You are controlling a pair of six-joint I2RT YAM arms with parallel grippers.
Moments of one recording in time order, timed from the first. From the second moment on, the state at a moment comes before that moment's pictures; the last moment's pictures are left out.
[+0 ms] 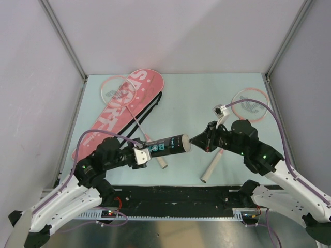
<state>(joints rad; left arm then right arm) -0.79 0.54 0.59 -0.49 0.27 0.60 0.78 0.77 0.86 -0.36 -0.24 0.61</state>
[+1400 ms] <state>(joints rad) -0.77 0.84 0.80 -0.74 0.25 0.28 1.16 0.99 0.86 -0.11 0.57 0.72</state>
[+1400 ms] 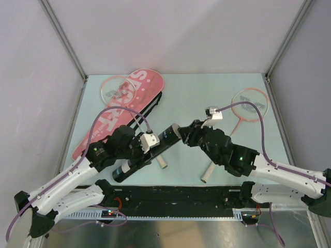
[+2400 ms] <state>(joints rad) -0.79 1.65 1.53 -0.38 -0.09 -0.37 0.94 0.56 0.97 -0.67 0.51 0.65</state>
